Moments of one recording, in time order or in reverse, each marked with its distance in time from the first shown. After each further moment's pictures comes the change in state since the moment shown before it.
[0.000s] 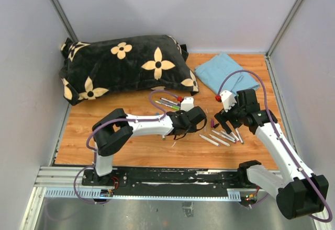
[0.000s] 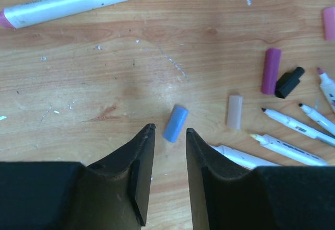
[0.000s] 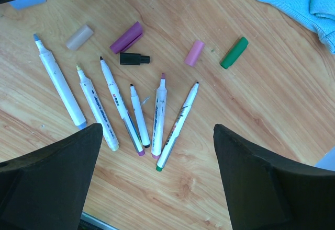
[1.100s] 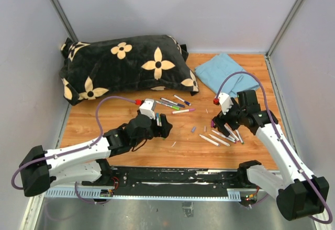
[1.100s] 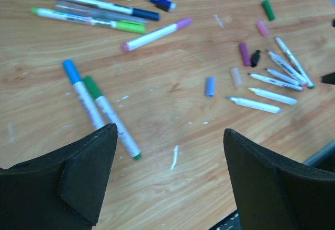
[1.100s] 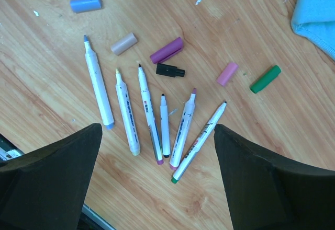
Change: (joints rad) left arm 0.072 -0.885 -0.679 0.324 0.085 0.362; right arm -0.002 -0.012 0.000 -0.029 -0.157 -0.063
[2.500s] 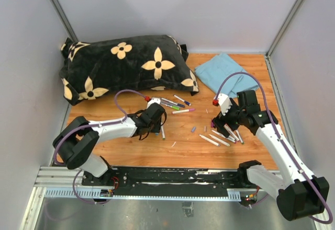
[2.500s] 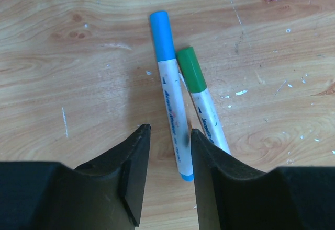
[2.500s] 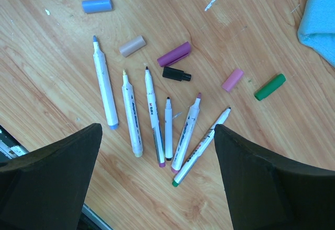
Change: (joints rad) left arm 0.233 0.475 0.152 -0.213 0.033 0.026; right arm 0.004 -0.002 0.000 -0.010 -0.043 -0.037
